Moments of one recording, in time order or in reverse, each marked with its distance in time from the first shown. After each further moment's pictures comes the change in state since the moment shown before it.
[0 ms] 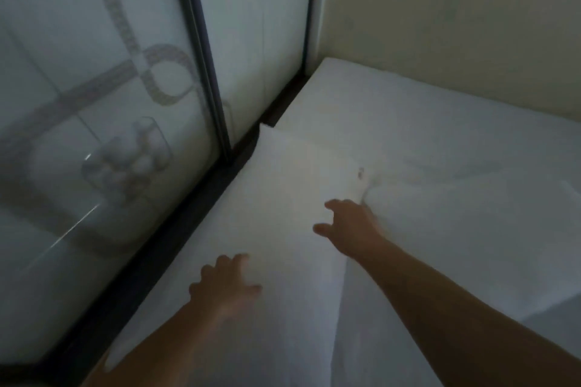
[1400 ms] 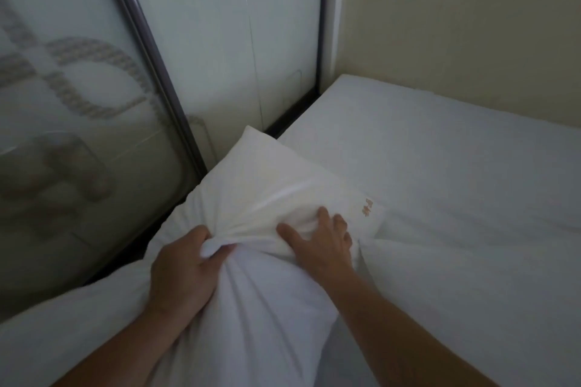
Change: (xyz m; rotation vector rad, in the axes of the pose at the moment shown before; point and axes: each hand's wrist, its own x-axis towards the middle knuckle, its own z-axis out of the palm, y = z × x) left_hand 0.152 0.111 -0.002 -0.400 0.896 0.284; right_hand 0.202 0.083 0.066 0.479 0.076 0.054
